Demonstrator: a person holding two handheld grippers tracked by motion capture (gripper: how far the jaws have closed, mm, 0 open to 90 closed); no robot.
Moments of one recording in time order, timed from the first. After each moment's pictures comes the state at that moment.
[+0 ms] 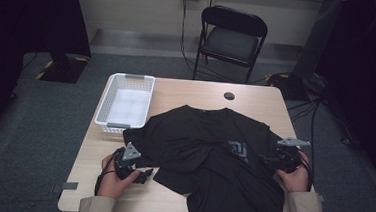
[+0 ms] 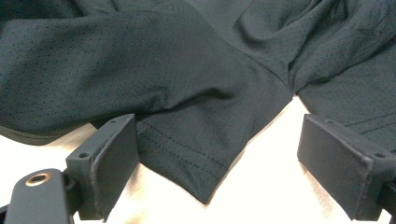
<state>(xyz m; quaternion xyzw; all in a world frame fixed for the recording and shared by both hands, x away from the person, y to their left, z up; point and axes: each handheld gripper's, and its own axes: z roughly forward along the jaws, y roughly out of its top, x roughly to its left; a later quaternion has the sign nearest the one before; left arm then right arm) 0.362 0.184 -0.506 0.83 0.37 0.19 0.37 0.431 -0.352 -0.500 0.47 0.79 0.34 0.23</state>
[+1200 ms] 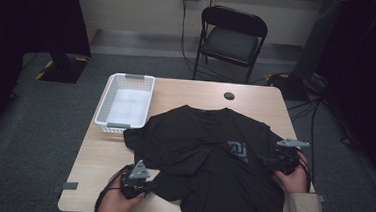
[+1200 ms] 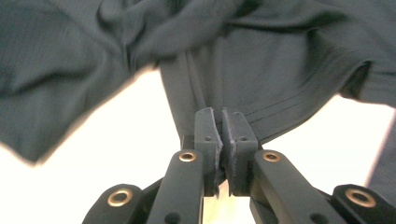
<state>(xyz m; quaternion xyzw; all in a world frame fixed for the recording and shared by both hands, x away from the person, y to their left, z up) 0.295 0.162 -0.484 0.87 0.33 0.09 0.36 0.432 -0.354 -0.505 0.47 0.78 0.35 0.22</state>
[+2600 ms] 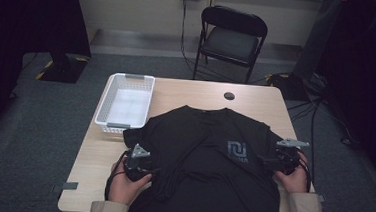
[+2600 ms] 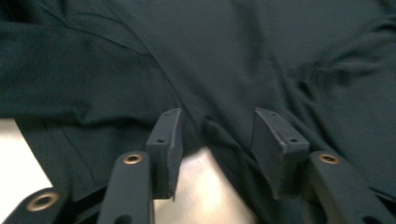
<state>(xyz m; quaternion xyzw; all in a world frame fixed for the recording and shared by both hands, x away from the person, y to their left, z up) 0.349 0.145 -0.486 0.81 0.45 0.13 0.37 0.432 -0.354 -0.505 0.47 0.78 0.35 0.22</state>
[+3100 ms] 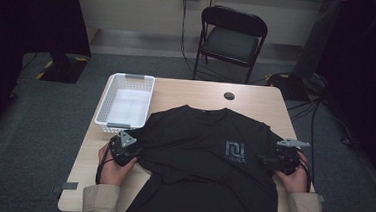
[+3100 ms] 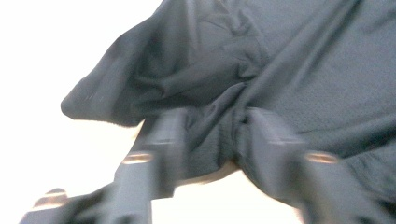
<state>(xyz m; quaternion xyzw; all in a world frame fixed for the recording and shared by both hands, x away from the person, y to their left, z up) 0.379 0.194 -0.485 0.78 0.45 0.26 0.34 0.431 -0.354 -0.505 0.47 0.78 0.35 0.22</state>
